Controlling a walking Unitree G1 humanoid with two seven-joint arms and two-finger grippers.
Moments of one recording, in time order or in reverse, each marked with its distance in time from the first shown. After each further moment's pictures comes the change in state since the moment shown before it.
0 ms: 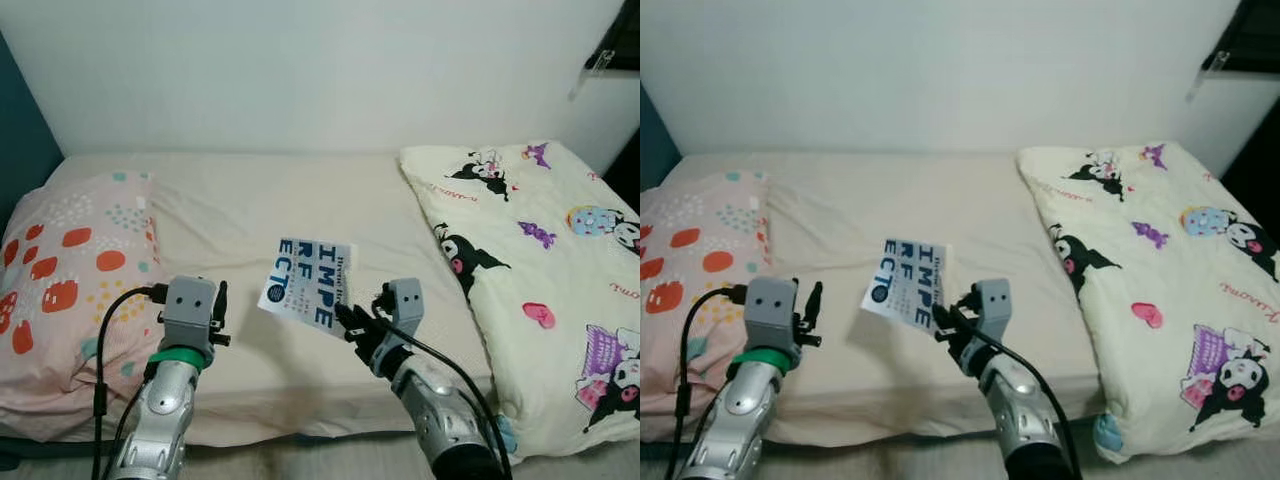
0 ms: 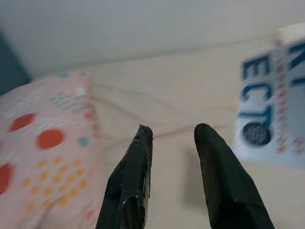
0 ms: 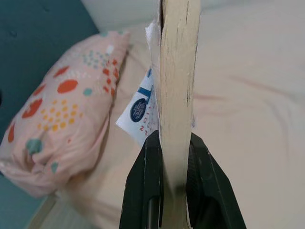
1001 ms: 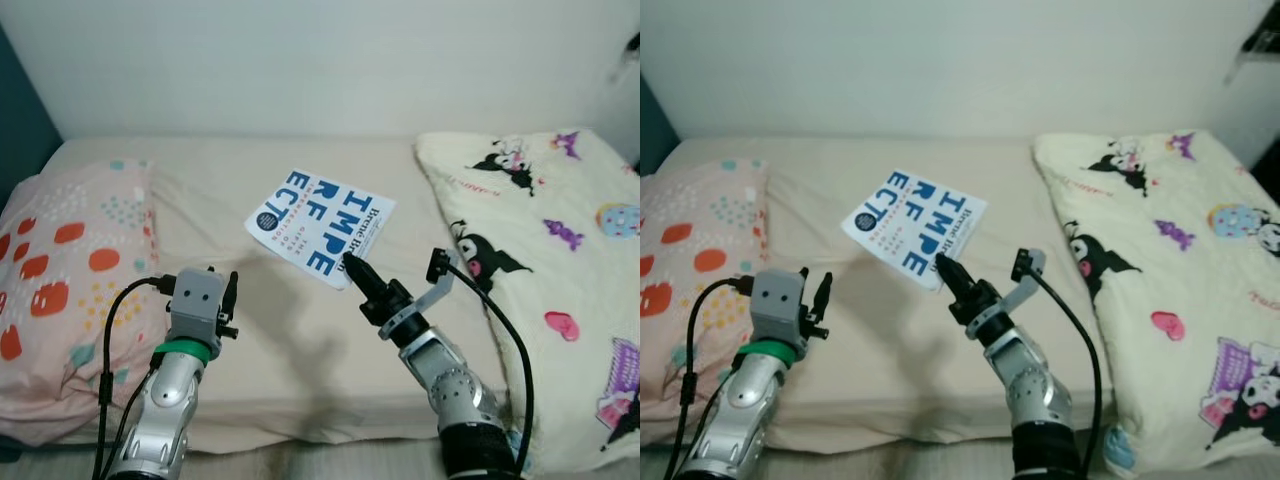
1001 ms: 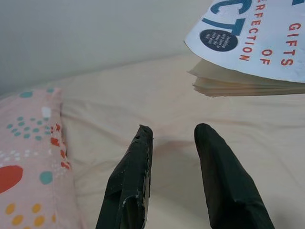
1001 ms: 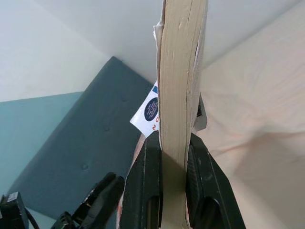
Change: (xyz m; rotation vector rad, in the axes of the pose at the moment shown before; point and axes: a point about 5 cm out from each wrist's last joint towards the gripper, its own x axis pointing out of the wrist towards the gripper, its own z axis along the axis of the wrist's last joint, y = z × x) left arm 0.005 -0.009 0.013 0.003 -0.066 -0.064; right arm 0.003 0.008 0.046 0.510 -0.198 0.226
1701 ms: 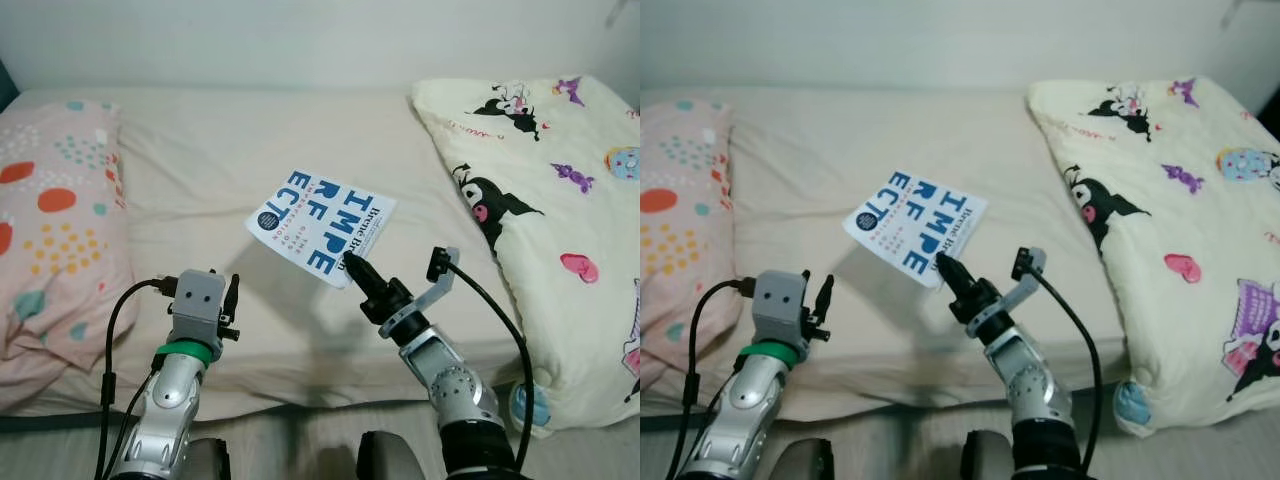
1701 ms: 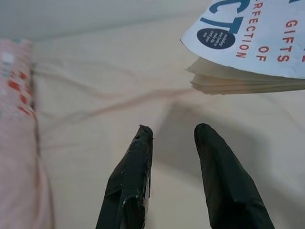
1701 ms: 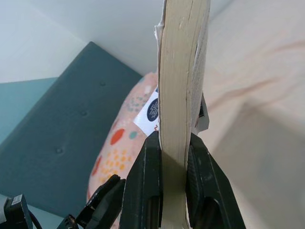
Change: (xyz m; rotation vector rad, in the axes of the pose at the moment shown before) left arm -0.001 -0.001 -0.001 -0.004 0.010 -0.001; right arm 0.002 0.001 -0.001 0.015 0.000 0.003
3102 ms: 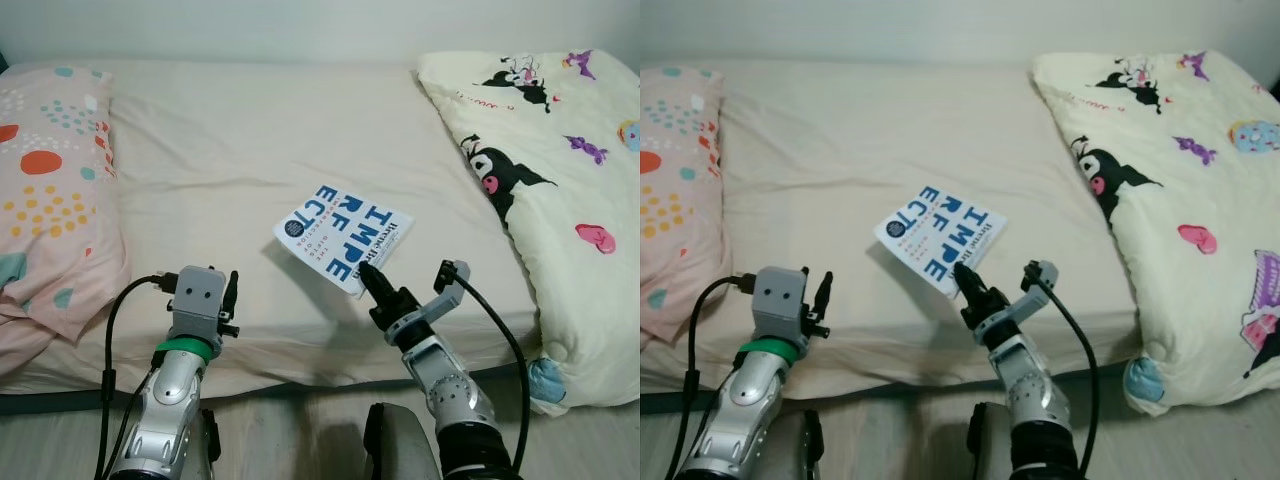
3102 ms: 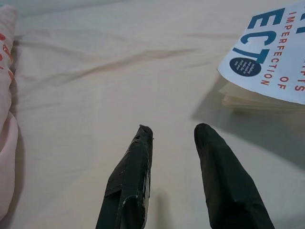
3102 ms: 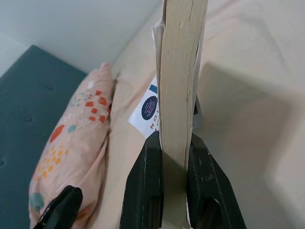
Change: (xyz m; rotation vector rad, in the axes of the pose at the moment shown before) left arm 0.001 0.000 0.002 0.001 0.006 0.014; right arm -0.010 -0.025 0.000 -0.006 -0.036 -0.188
